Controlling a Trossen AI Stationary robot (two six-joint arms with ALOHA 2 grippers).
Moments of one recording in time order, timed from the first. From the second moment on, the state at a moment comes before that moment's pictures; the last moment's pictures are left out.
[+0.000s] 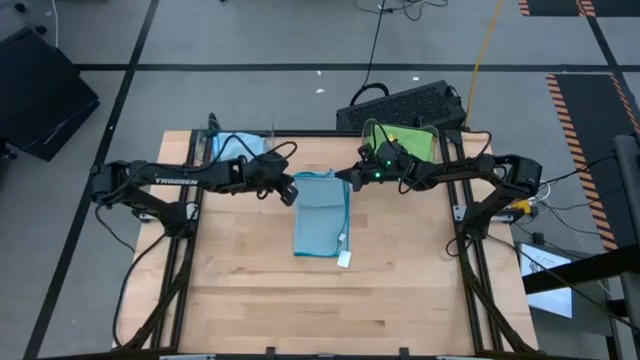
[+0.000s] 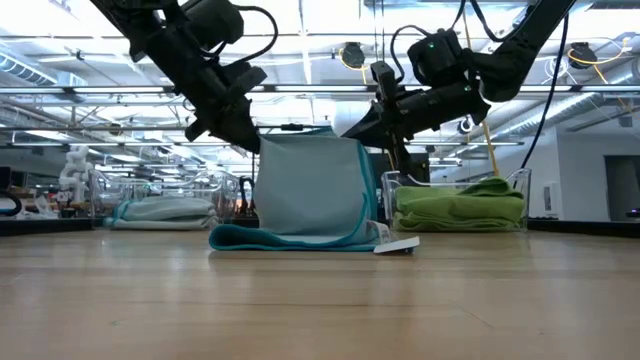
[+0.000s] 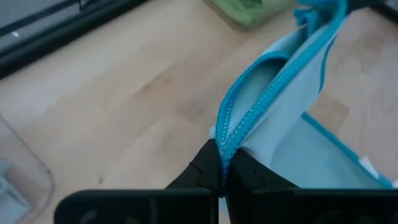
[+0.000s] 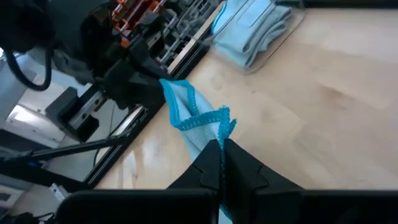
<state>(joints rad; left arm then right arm) 0.26 1.36 0.81 -0.20 -0.19 -0.45 -0.43 1.57 0.66 0.60 -0.32 0.72</state>
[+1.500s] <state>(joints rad) 0.24 1.32 0.79 -0.25 -0.14 -0.39 -0.37 1.57 0.66 0.61 -0.29 0.78</state>
